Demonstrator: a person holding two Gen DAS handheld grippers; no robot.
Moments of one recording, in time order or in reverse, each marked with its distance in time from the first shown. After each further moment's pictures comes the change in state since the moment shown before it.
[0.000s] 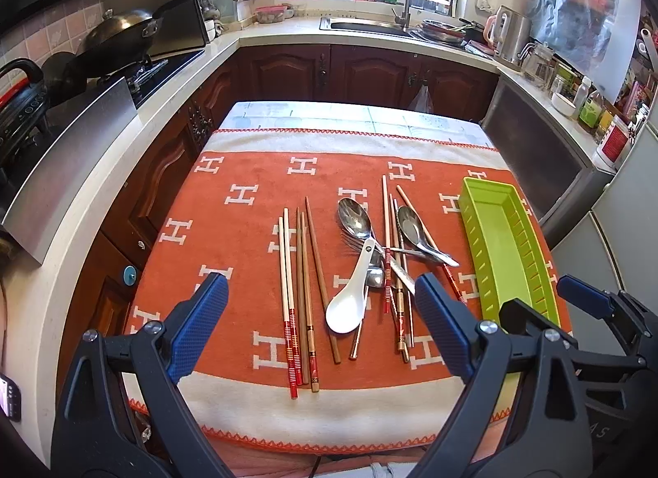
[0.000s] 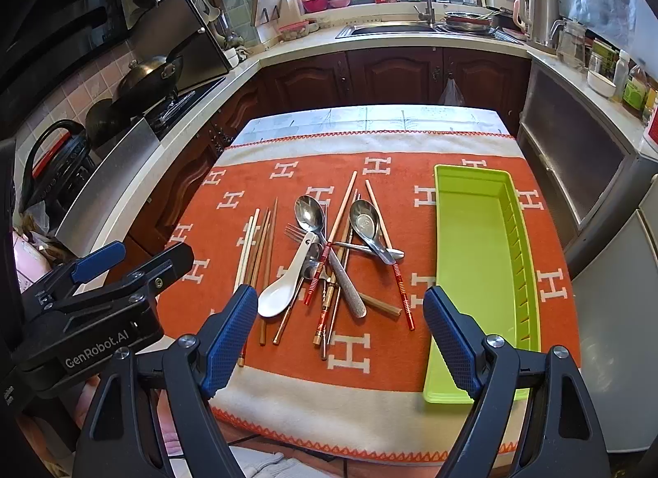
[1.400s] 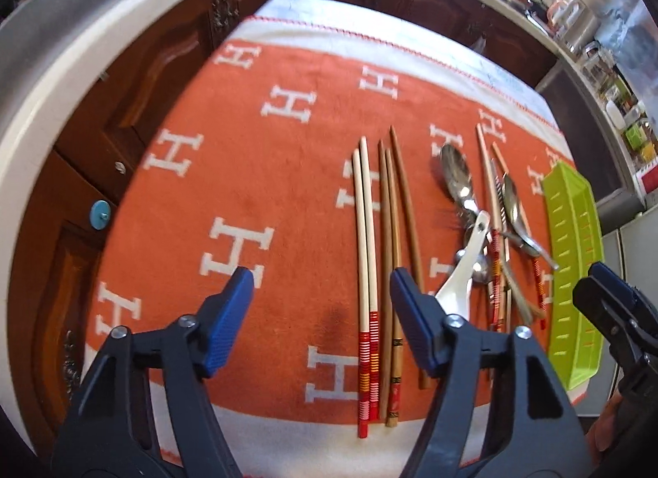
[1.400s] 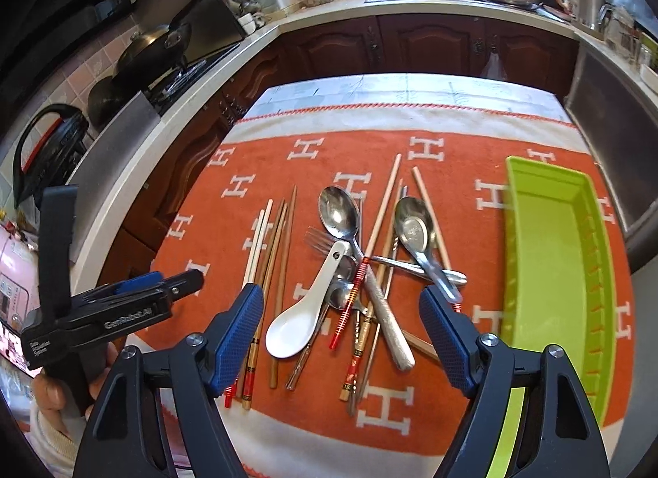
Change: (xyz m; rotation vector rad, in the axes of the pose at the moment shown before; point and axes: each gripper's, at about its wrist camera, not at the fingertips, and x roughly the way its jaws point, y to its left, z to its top) left arm 0.176 0.099 -0.011 -0.190 0.241 -0.072; right arm 0.131 0.026 0.049 -0.040 0.114 0.082
